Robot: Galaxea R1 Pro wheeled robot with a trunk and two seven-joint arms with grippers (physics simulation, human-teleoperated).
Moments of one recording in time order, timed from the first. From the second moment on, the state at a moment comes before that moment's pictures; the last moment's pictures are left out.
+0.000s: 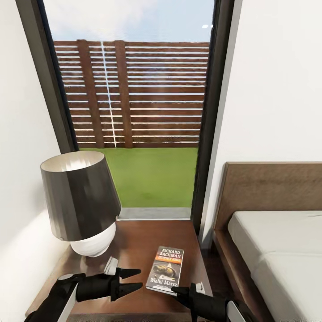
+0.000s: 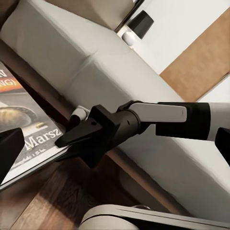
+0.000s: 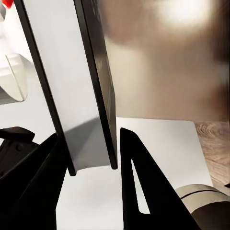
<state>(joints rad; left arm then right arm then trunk) -0.27 0.10 0.01 -1.06 0.15 0.45 -1.41 -0.41 0.04 -0.24 -0.44 -0.43 0.95 0.89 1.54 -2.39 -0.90</state>
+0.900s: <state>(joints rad) -0.27 0.10 0.02 -1.06 0.15 0.45 -1.41 -0.41 0.04 -0.24 -0.44 -0.43 0.95 0.89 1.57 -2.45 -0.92</state>
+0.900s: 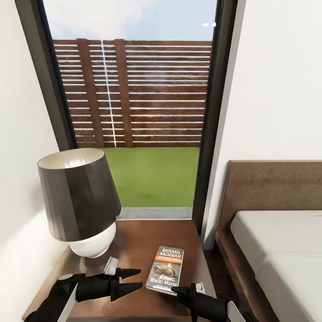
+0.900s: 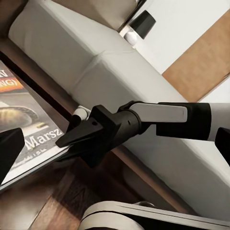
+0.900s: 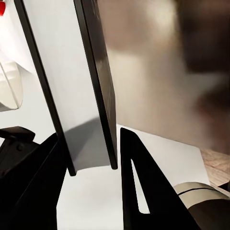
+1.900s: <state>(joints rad) -0.27 0.09 0.02 -1.06 0.15 0.45 -1.41 -0.41 0.03 -0.24 -0.47 -0.47 0.98 0.91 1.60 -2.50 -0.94</state>
